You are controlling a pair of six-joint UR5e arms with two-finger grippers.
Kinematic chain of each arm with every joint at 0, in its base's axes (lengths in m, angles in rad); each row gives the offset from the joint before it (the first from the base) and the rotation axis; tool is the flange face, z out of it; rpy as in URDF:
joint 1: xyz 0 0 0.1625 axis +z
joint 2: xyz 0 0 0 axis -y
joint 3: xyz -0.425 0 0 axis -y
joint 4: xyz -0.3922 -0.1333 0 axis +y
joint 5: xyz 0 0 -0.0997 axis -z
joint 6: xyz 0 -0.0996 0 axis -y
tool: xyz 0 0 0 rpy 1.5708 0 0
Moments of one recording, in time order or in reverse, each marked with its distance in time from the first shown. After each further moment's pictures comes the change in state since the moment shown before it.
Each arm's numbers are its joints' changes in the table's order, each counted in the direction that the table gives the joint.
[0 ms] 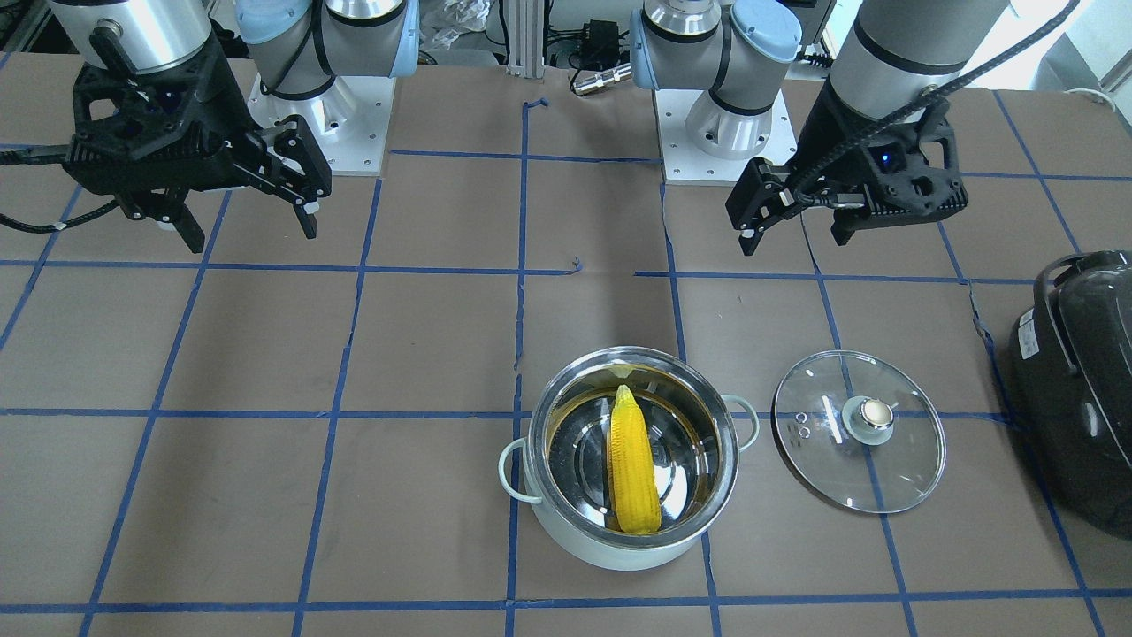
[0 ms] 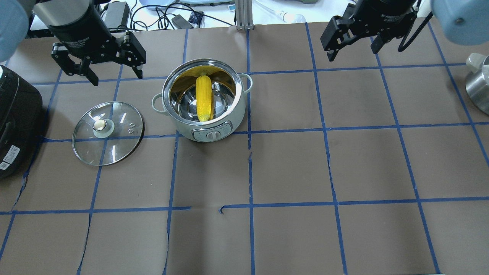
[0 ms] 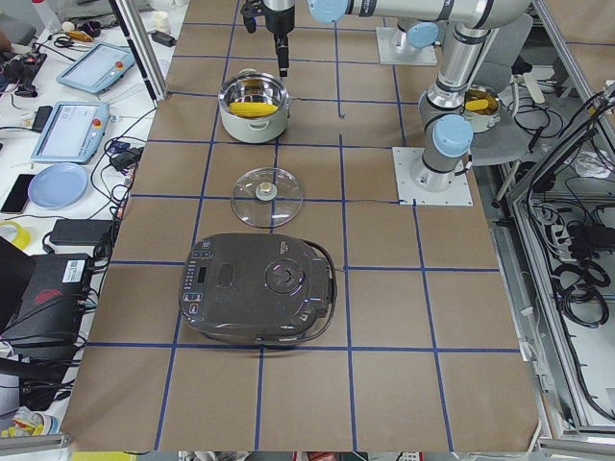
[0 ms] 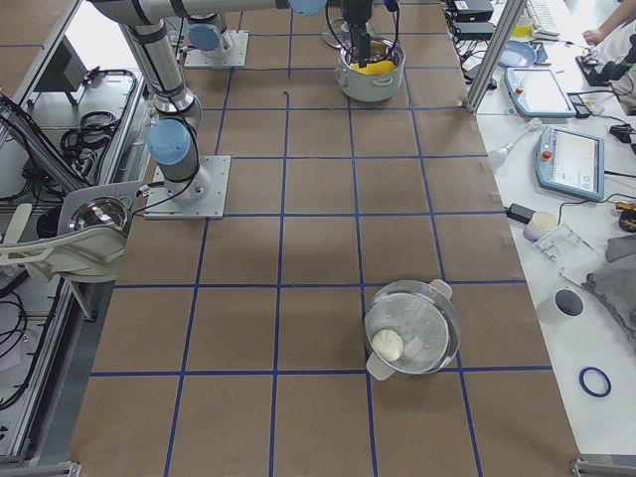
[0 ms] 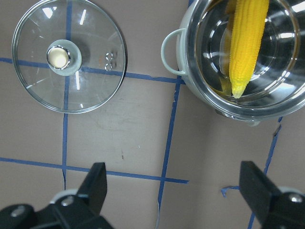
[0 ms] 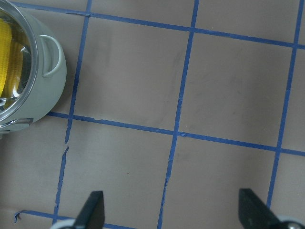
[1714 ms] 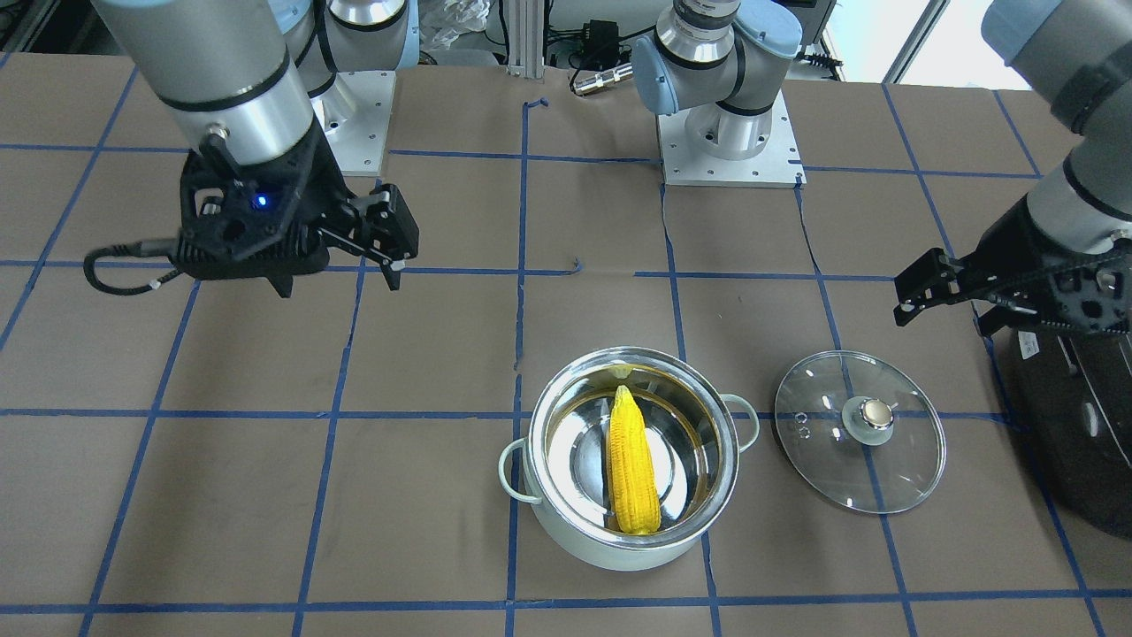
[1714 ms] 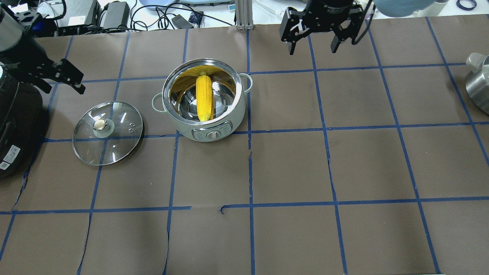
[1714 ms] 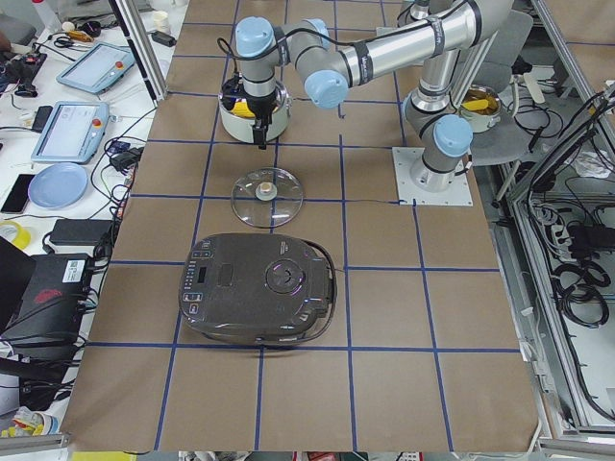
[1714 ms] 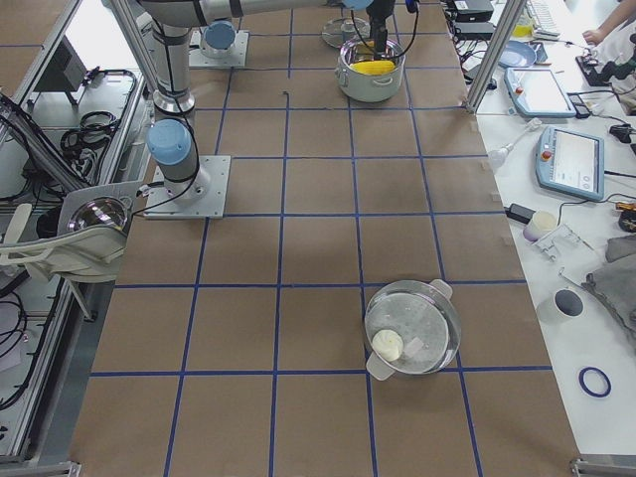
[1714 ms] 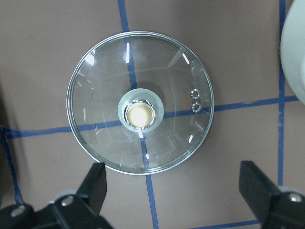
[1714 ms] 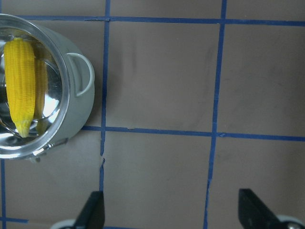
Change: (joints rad) left arm 0.360 -0.068 -0.080 -0.110 -0.041 0.606; right arm 0.101 0.121 -0.115 -0.063 0.012 0.209
